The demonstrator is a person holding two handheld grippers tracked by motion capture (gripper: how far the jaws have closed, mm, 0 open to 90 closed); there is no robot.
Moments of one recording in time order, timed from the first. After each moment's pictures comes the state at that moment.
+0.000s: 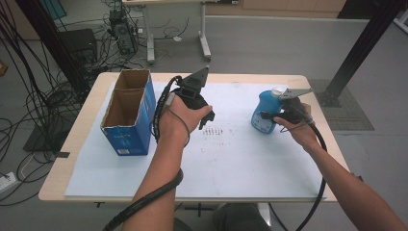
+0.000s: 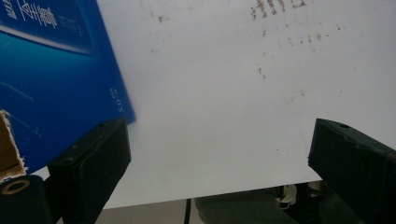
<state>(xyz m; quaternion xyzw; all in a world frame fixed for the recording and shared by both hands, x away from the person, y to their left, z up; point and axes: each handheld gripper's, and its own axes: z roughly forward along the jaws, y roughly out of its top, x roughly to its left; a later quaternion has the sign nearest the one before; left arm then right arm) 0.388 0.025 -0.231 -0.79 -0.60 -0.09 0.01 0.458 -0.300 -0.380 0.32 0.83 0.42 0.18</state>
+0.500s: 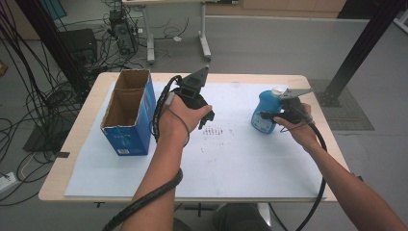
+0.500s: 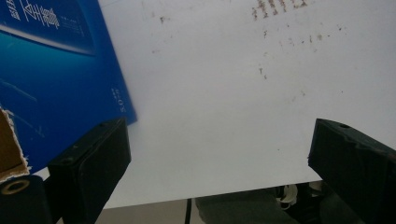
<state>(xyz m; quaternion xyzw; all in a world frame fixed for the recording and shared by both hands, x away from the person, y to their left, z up) 0.389 0.026 -0.230 -0.79 -0.60 -0.09 0.01 0.458 -0.300 -0.380 0.32 0.83 0.42 0.18</state>
